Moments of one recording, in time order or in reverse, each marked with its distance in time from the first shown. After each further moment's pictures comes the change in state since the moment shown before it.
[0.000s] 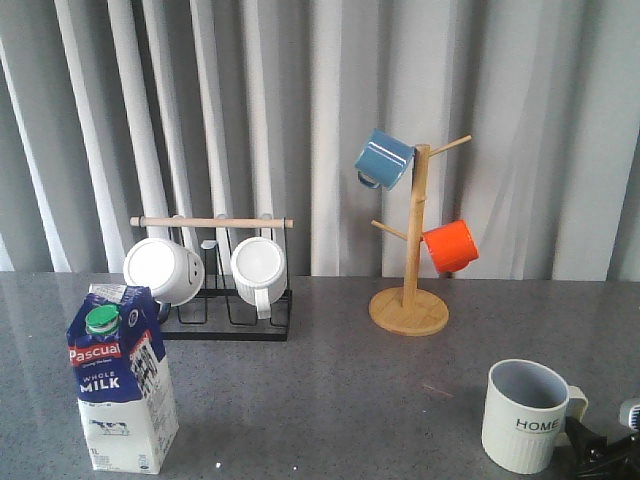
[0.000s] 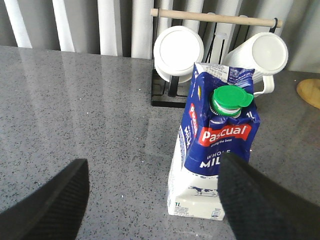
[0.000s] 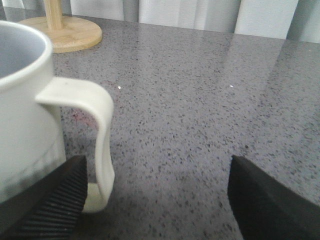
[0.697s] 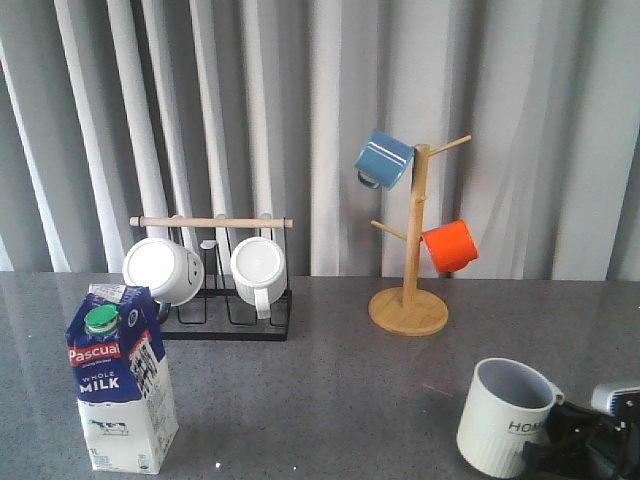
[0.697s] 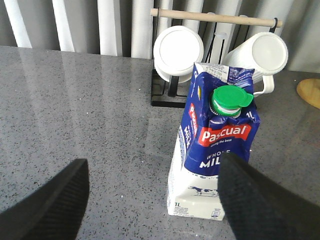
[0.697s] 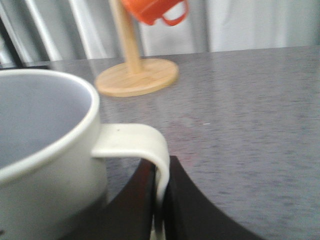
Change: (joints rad) left arm 0.000 0.000 0.000 0.000 0.000 0.000; right arm 0.063 0.083 -0.070 -0.191 -0.146 0.298
